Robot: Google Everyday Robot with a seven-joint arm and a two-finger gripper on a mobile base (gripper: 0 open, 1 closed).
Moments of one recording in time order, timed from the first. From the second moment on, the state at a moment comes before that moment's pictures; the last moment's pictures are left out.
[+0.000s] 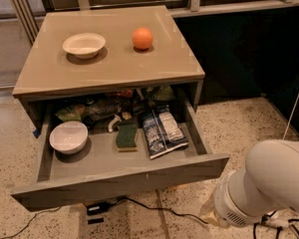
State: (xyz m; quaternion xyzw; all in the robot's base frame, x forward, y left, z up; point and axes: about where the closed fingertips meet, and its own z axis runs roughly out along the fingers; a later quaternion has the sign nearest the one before) arm 0.323 -0.145 0.688 -0.53 0.83 0.09 0.11
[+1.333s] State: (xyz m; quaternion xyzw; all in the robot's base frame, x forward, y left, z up) arm 0.372 -0.086 0.627 -0.56 0.80 0.11 0.16
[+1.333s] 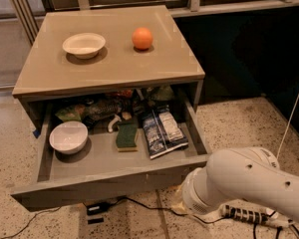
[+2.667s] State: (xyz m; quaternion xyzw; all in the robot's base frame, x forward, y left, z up) arm 0.440 -0.064 0.617 -0.61 0.76 0.09 0.18
